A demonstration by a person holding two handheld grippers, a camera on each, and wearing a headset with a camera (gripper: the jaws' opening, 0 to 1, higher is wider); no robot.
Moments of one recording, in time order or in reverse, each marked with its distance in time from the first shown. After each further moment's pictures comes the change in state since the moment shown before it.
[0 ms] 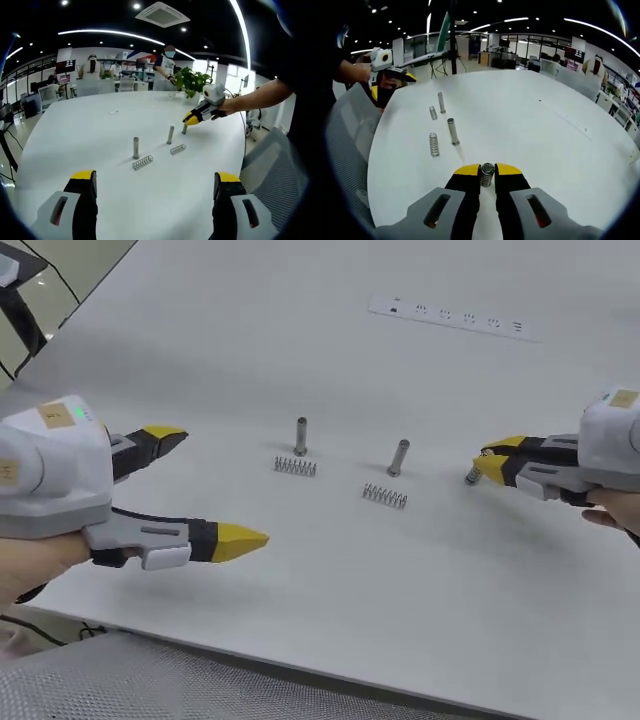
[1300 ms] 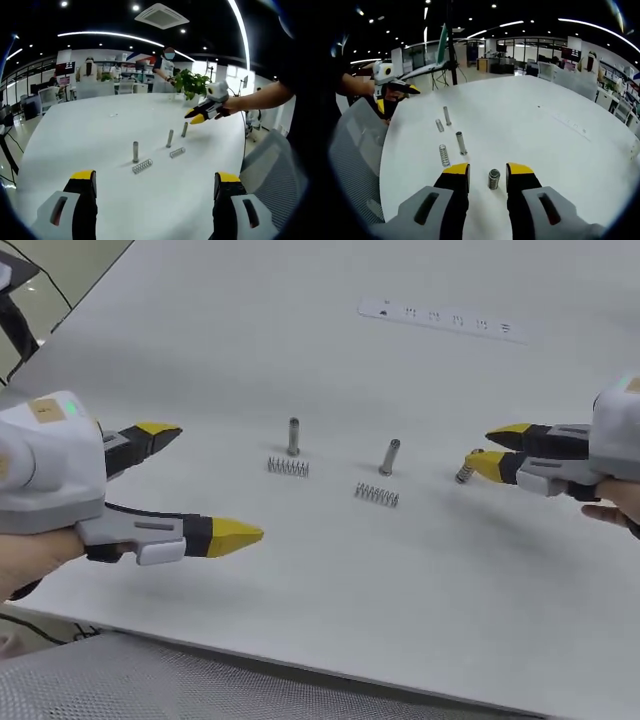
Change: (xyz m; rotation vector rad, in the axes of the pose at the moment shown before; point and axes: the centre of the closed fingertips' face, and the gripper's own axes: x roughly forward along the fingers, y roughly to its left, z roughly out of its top) left arm -0.002 -0.003 0.010 0.007 -0.015 0.000; right arm -0.024 0.009 0.021 0.058 -0.068 0.015
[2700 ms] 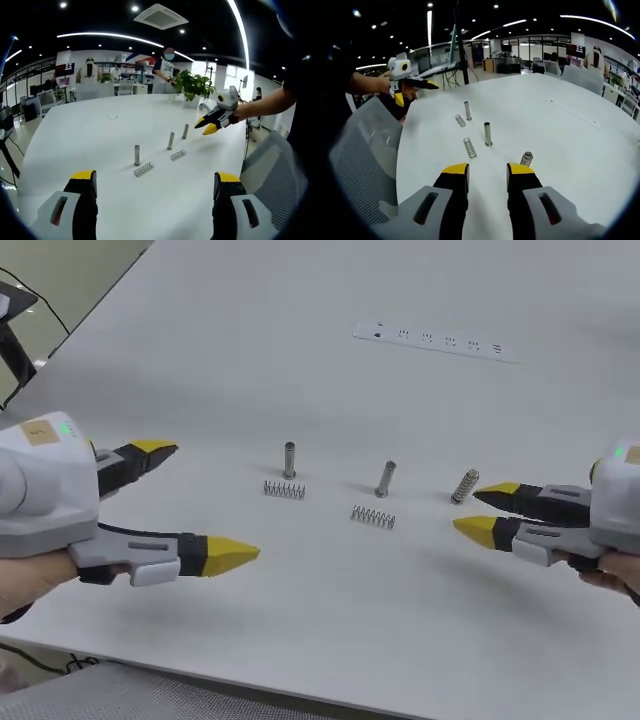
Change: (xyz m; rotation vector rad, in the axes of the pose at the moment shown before) left arm 0.002 0.003 0.006 0.008 -0.002 -0.001; right arm -0.009 0.046 -0.021 0.031 0.001 0.076
